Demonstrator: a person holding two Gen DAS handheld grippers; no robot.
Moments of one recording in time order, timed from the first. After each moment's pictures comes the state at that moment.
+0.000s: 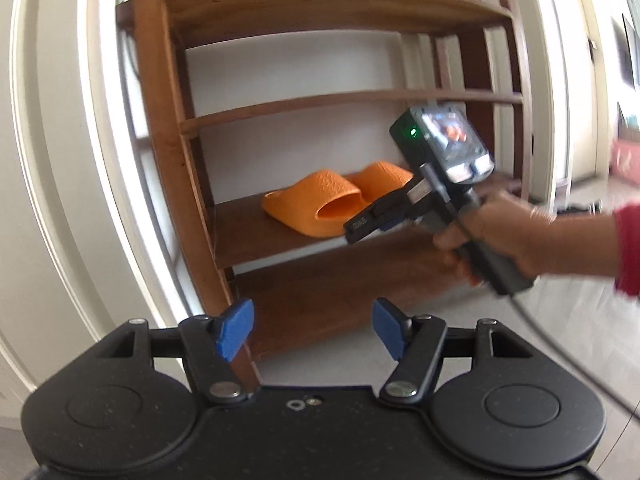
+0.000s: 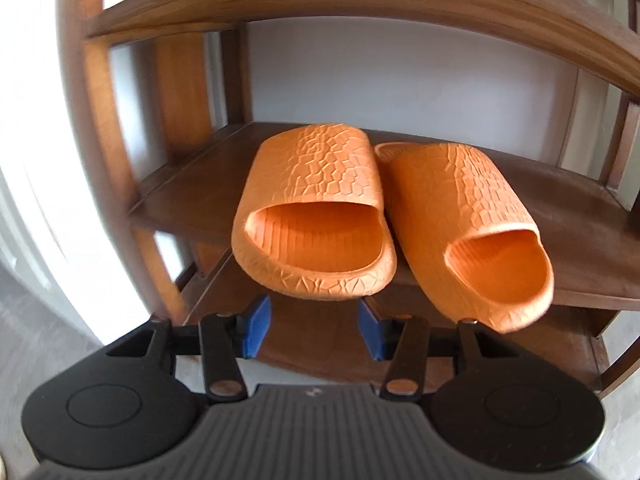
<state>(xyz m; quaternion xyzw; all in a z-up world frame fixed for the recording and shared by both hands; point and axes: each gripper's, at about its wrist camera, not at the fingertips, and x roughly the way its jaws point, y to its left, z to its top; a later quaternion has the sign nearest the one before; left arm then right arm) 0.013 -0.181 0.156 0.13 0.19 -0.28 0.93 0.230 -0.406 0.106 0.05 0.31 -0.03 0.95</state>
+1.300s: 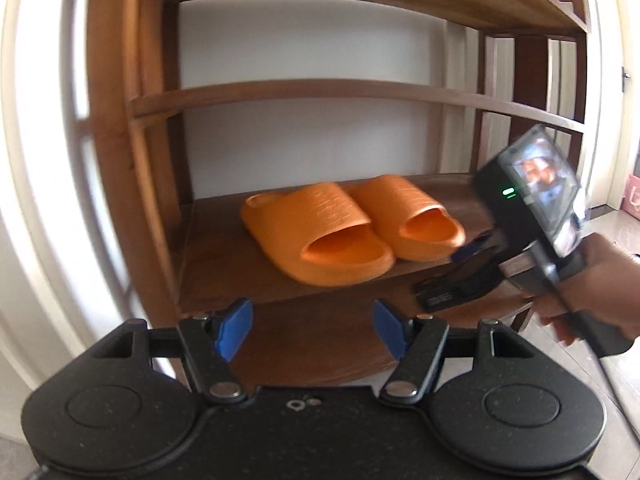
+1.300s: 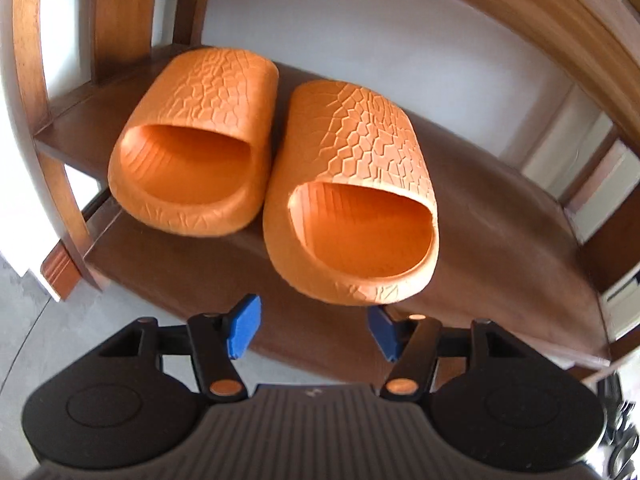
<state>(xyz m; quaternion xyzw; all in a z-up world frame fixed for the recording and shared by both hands) 0.141 -0.254 0.158 0.09 0.23 -0.27 0.93 0.252 -0.452 0.103 -0.09 0.41 -0.07 0.90</state>
